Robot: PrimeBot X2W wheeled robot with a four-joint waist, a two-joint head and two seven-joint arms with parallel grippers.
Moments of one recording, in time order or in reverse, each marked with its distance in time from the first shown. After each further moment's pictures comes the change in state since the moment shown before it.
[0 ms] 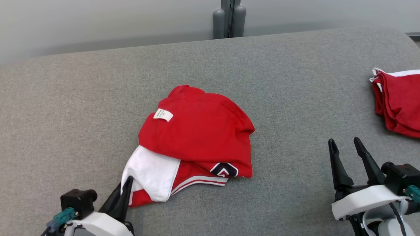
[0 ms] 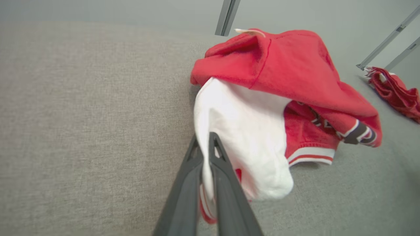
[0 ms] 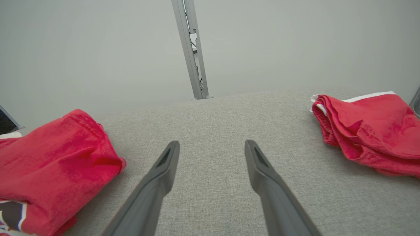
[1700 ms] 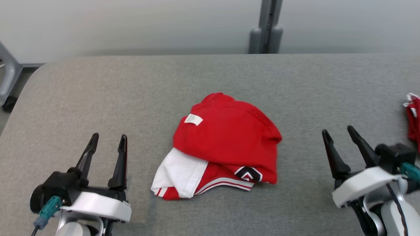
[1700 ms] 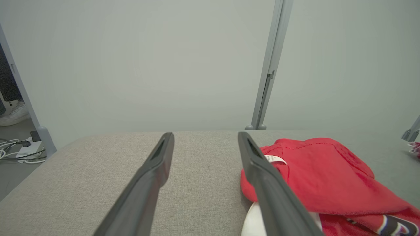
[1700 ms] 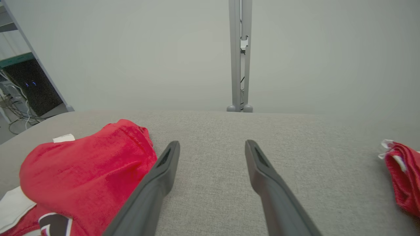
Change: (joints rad) left arm -0.096 -0.040 0.061 0.026 0.149 0.035 -0.220; right arm -0.060 -0.085 0.069 0.014 0.027 0.000 0.086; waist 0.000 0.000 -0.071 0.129
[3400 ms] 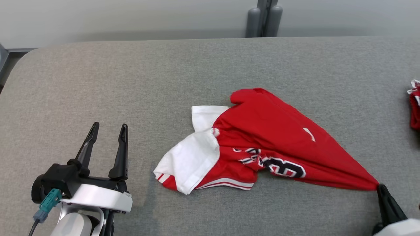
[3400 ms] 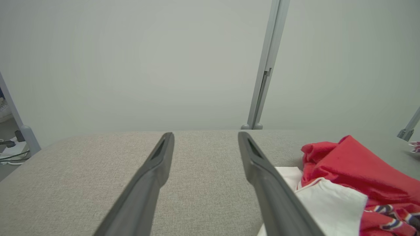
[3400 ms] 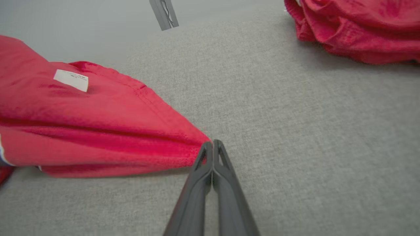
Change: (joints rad) left arm -0.065 -0.055 0.033 0.055 0.042 -0.056 -0.032; right arm 0.135 -0.094 -0.071 0.263 0.234 0.000 -0.158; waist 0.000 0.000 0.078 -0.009
